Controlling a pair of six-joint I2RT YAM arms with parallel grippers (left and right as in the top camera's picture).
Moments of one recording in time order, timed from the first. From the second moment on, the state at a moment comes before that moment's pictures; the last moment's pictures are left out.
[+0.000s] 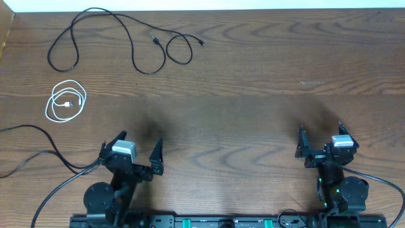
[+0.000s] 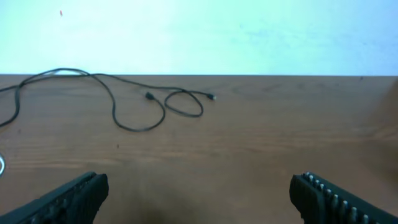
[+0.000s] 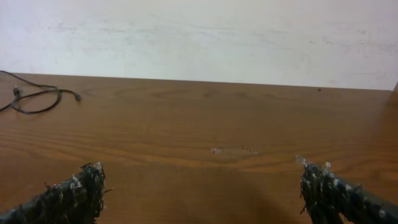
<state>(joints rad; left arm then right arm) 0.00 0.01 0.27 -0.42 0.25 -0.07 0.01 0.01 0.01 -0.07 -0.05 -0.01</state>
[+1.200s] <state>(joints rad) -0.01 0.01 0.02 -0.09 0.22 -0.12 0.01 0.01 0.01 -0.07 -0.05 -0.01</state>
